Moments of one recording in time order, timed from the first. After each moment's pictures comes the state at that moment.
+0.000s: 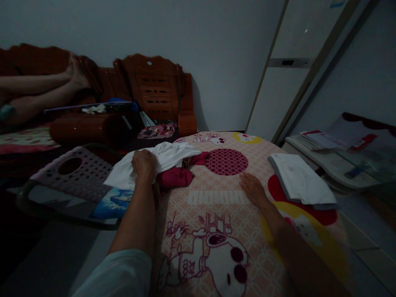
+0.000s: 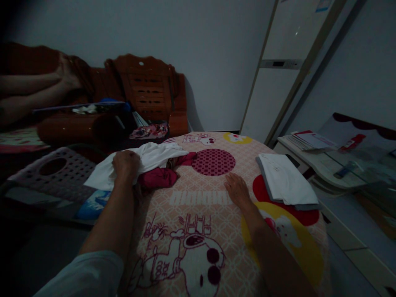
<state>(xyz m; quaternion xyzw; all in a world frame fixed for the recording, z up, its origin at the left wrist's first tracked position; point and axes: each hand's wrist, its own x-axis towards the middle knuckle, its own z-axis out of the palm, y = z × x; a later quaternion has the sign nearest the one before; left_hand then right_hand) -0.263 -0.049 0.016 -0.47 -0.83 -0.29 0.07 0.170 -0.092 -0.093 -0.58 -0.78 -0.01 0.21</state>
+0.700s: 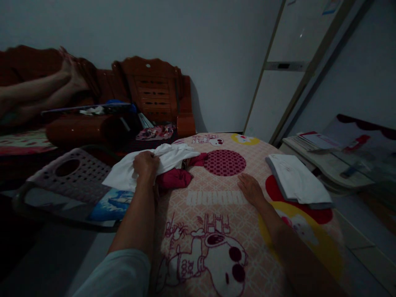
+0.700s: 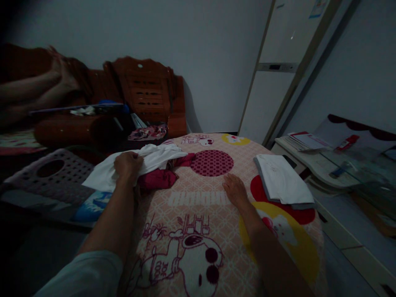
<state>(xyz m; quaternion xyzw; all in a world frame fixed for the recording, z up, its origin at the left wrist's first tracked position) -0.257 -0.043 0.018 -0.47 -0.85 -0.25 0.04 0.167 -0.095 -0.091 -0.58 -0.78 -0.04 0.21</state>
